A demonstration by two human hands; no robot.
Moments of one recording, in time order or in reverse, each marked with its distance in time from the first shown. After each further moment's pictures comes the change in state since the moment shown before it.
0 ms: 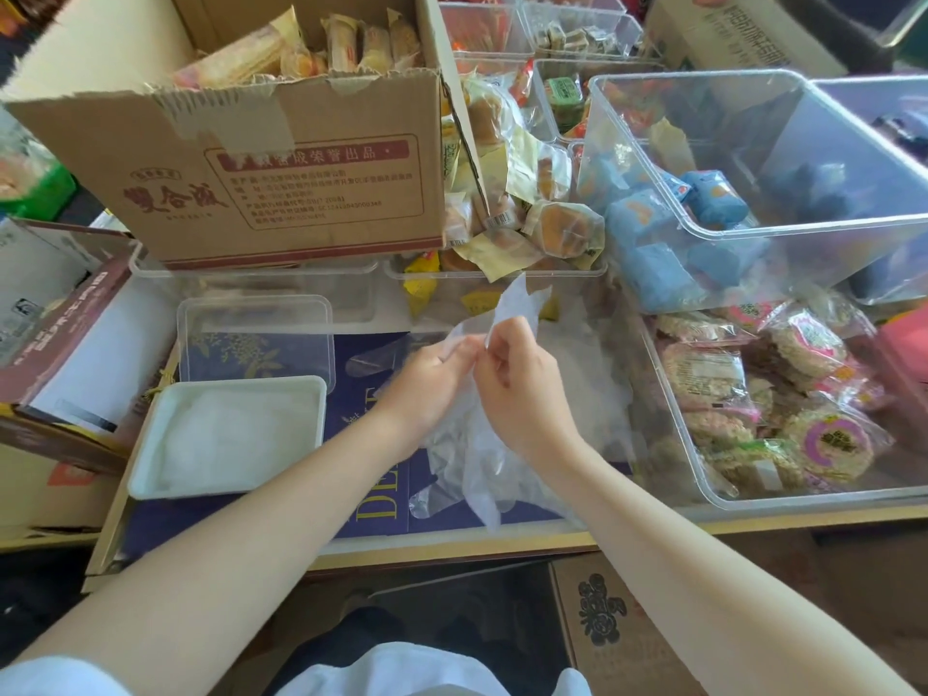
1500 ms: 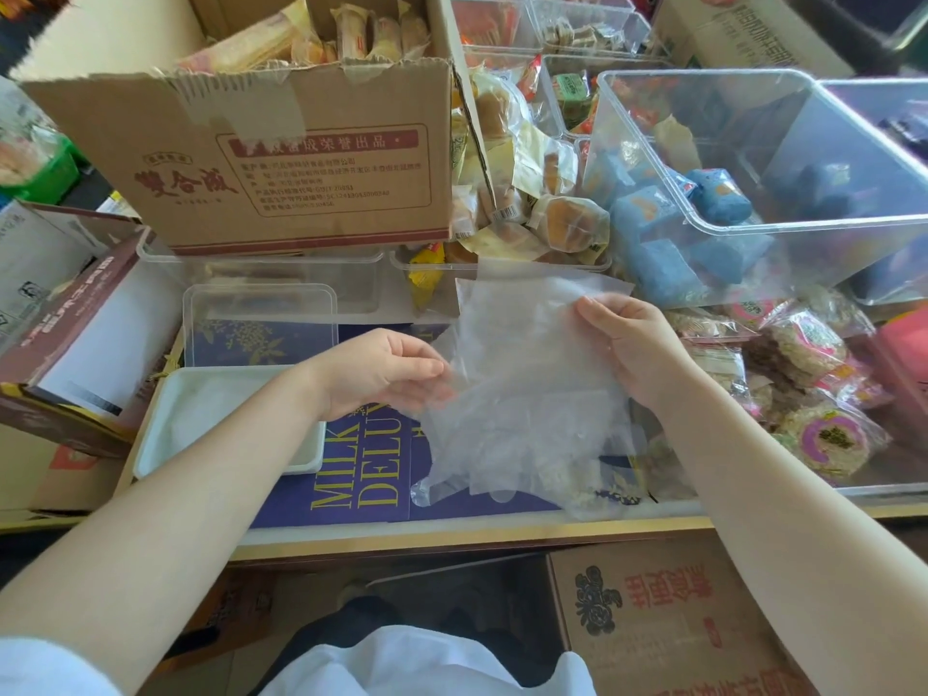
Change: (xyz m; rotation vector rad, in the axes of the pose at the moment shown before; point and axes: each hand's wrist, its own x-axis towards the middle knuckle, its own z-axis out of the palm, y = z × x) left_hand -0.001 -0.001 -0.062 0.096 -0.314 -0.194; right_hand 0.045 0.048 -0.080 0.578 -0.025 0.415
